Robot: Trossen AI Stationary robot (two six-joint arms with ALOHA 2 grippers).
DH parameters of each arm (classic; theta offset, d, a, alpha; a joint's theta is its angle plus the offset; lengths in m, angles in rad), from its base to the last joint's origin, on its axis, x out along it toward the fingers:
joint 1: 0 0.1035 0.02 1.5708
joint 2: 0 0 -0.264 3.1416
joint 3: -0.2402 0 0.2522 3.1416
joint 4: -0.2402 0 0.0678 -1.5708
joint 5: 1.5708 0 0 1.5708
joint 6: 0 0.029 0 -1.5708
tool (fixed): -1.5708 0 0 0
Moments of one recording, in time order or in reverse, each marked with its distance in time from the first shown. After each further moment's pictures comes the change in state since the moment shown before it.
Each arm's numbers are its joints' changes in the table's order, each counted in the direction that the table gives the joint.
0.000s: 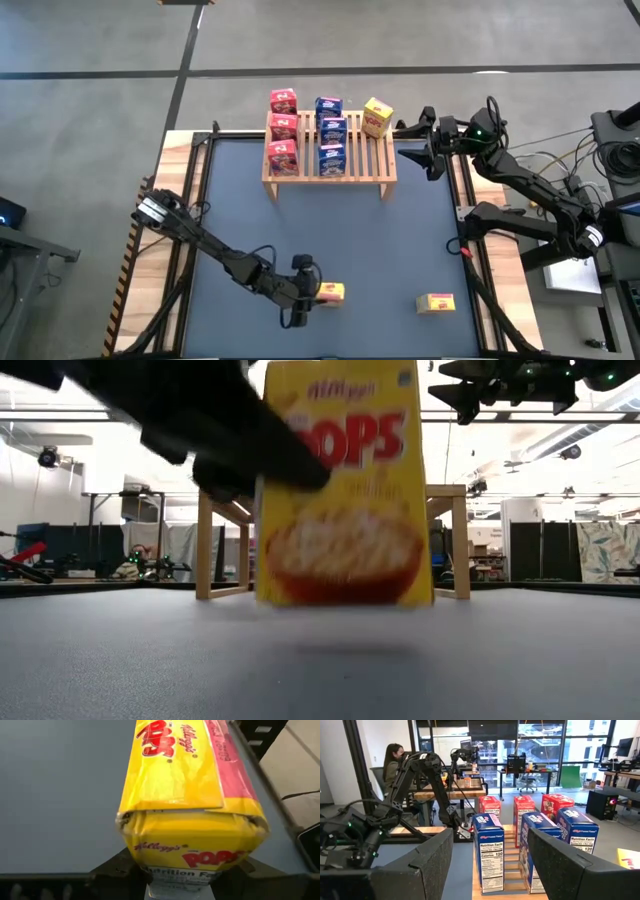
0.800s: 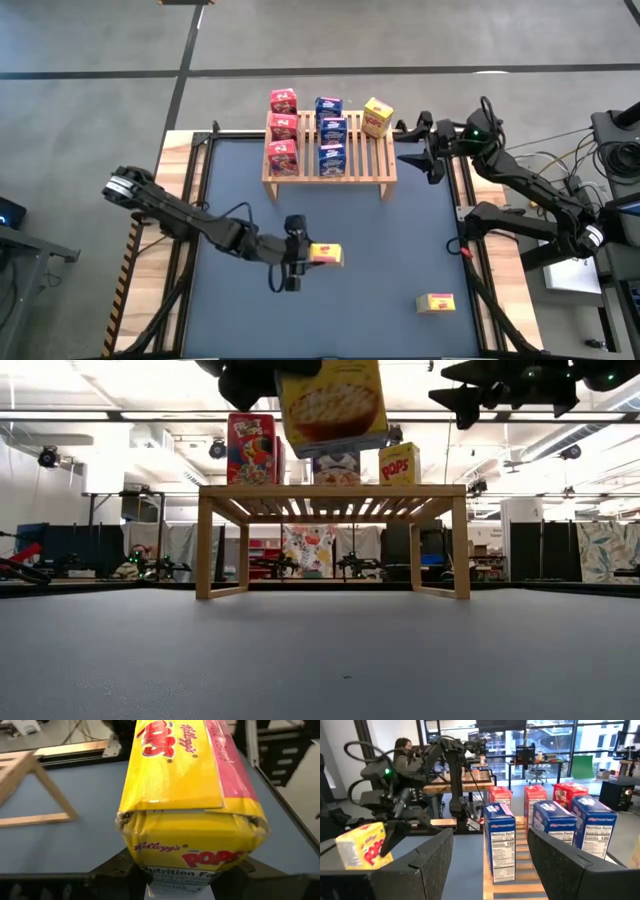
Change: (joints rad) left arm 0.152 0.339 -0.003 -0.218 0.001 0.276; right arm 0.009 0.000 0.002 -0.060 0.039 -0.015
